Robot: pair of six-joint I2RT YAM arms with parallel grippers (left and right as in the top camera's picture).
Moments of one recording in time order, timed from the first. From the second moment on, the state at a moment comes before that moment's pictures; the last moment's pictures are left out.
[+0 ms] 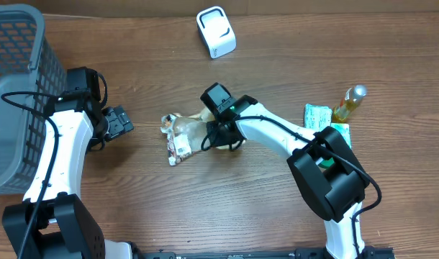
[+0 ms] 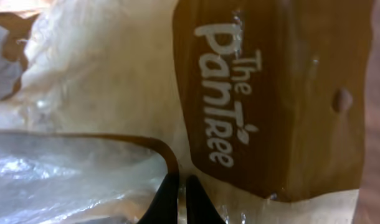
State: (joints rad) left arm 0.16 1.62 1.21 -0.97 -0.13 -0.39; right arm 0.67 2.10 1.45 -0.74 -0.07 0.46
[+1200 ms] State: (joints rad) left arm 0.16 1.62 1.21 -0.97 -0.13 -0.39; right arm 0.67 2.12 1.58 -0.97 -0.02 0.35
